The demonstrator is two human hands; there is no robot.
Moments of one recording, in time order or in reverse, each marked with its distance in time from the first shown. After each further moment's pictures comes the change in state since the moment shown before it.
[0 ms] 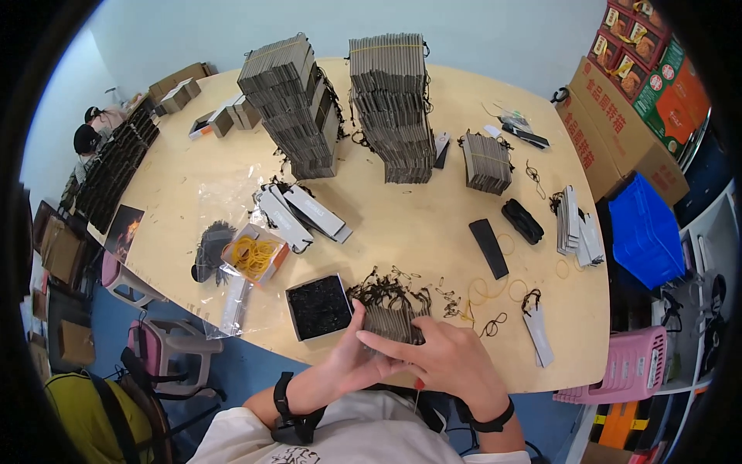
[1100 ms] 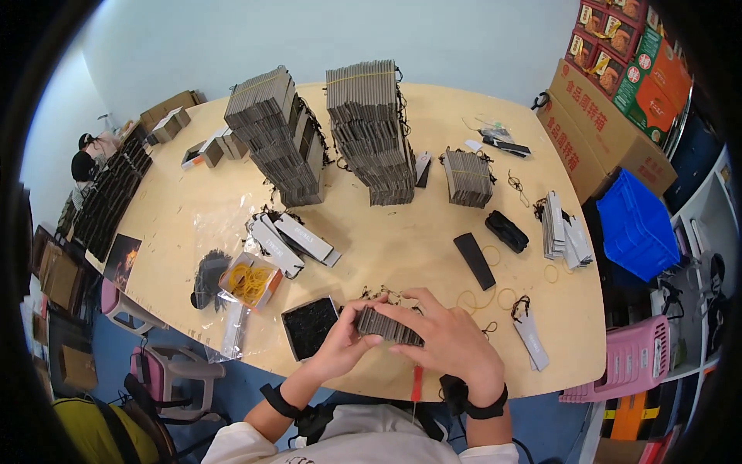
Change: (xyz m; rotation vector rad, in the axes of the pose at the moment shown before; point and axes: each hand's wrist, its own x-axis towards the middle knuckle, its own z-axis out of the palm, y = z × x) left_hand 0.021 0.038 -0.016 1.220 -0.207 0.608; right_hand 0.022 0.035 -0.011 0.220 -0.045 0.185
